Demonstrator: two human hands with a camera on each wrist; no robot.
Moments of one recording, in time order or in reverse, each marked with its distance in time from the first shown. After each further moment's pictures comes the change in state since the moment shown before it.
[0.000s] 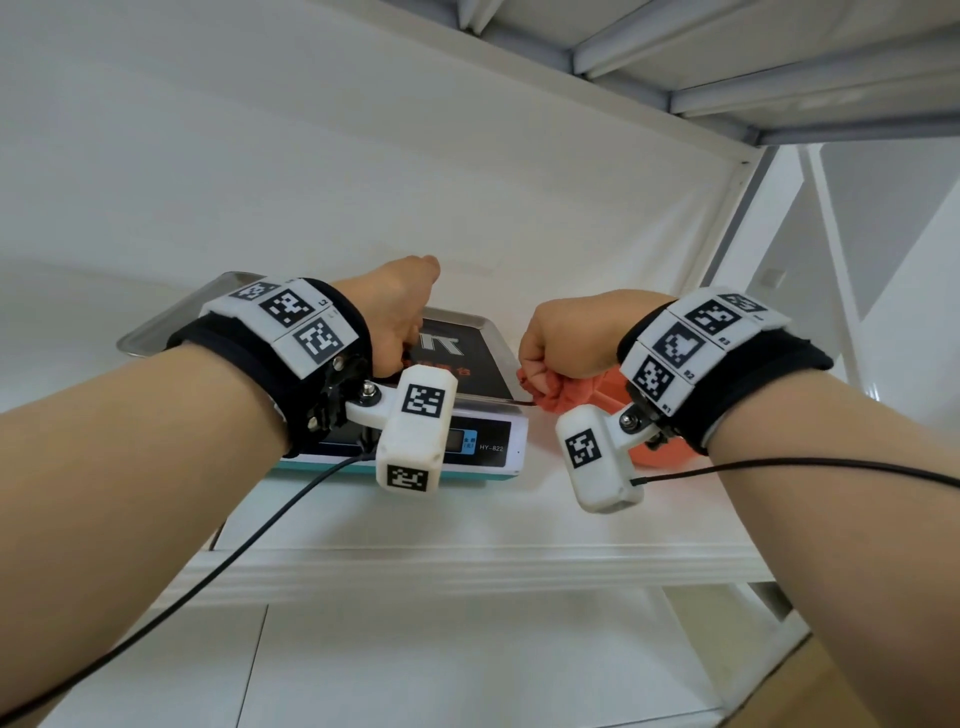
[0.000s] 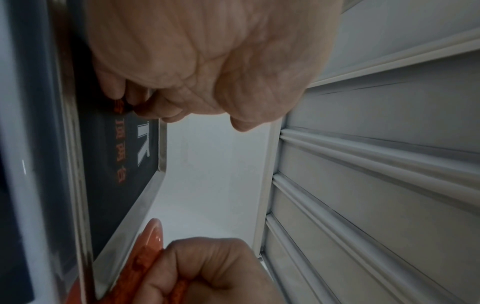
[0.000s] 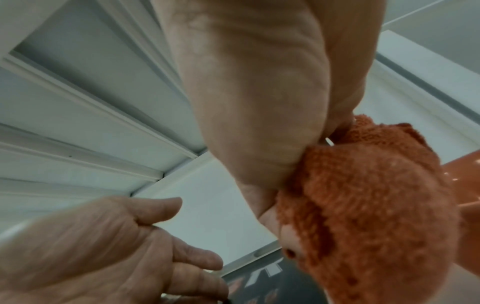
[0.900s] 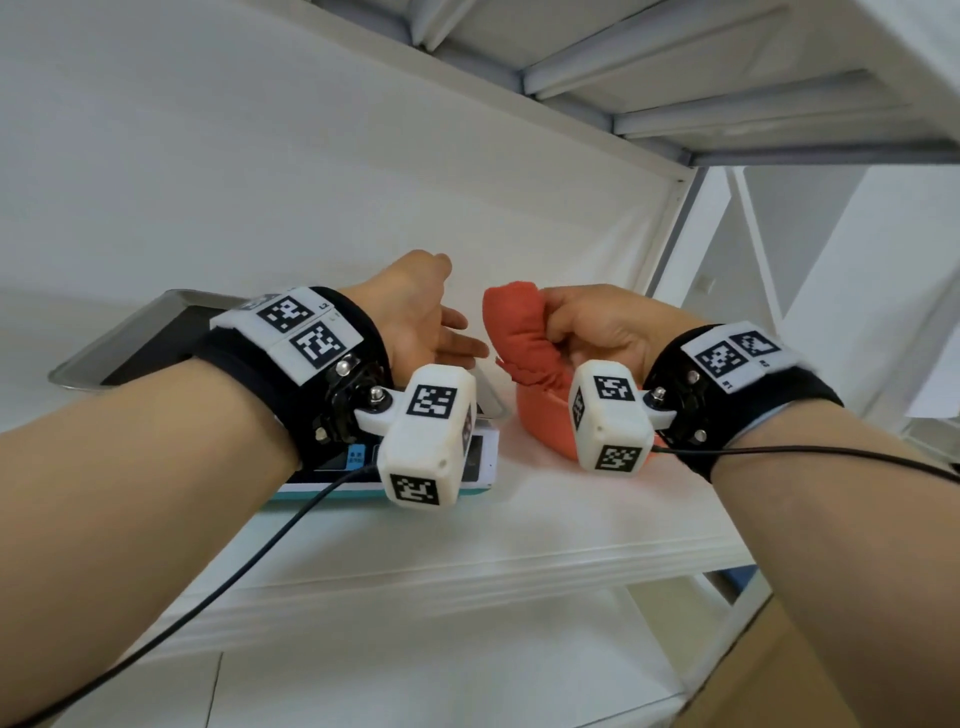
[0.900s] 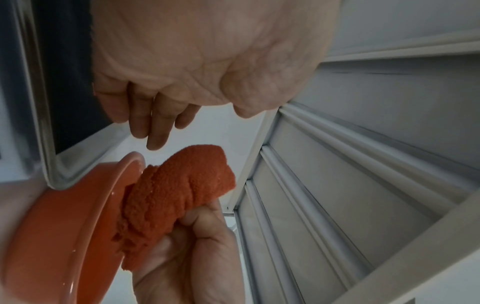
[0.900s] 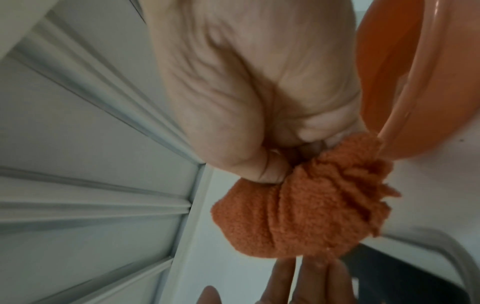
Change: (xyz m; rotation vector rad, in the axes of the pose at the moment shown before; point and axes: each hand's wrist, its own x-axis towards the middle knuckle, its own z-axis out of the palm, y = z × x) left_hand 0.017 0.015 0.013 -0.161 -0.280 0.014; right_hand -0.019 0.021 -0.021 1.098 0.127 0.006
